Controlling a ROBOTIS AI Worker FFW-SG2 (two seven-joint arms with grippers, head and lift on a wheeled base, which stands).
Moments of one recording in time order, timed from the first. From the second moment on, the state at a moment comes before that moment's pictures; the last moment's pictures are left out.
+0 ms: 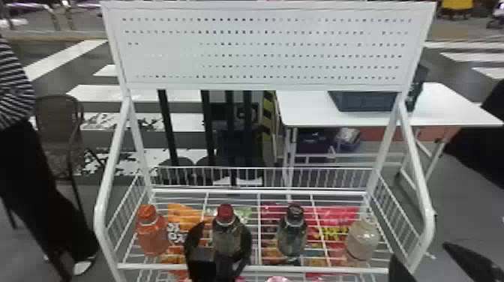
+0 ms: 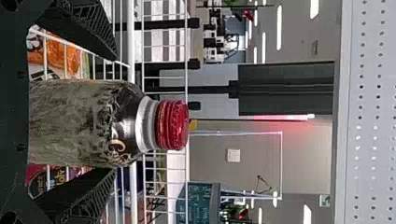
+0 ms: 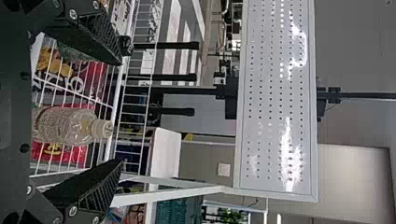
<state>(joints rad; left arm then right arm) -0.07 0.09 -0.47 -1.17 0.13 -0.35 0.37 0.79 0.00 -0.17 -2.46 -0.05 0.14 0.32</state>
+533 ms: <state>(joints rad) -0.11 0.09 -0.46 -1.12 0.14 -0.35 0.34 0.79 0.00 -0.18 -2.46 -0.05 0.15 0.32</state>
